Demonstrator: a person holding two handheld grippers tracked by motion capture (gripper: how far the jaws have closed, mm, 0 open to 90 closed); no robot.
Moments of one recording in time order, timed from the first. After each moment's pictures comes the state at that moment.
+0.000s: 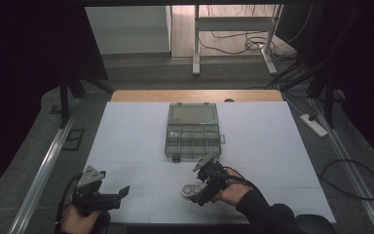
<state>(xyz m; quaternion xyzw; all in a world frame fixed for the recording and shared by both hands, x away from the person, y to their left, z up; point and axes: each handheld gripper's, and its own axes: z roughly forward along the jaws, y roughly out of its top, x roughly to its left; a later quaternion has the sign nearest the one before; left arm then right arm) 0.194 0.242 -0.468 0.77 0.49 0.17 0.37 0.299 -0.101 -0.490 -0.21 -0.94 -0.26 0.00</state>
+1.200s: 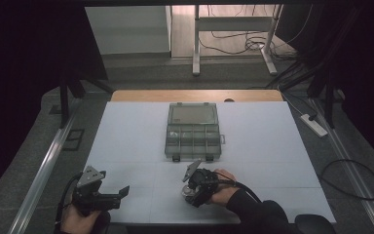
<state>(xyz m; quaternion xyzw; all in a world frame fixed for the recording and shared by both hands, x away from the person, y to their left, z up) 0.194 0.242 -0.468 0.77 0.49 0.17 0.37 0.295 -0.079 -0.512 -0.12 -0.97 -0.21 -0.03</state>
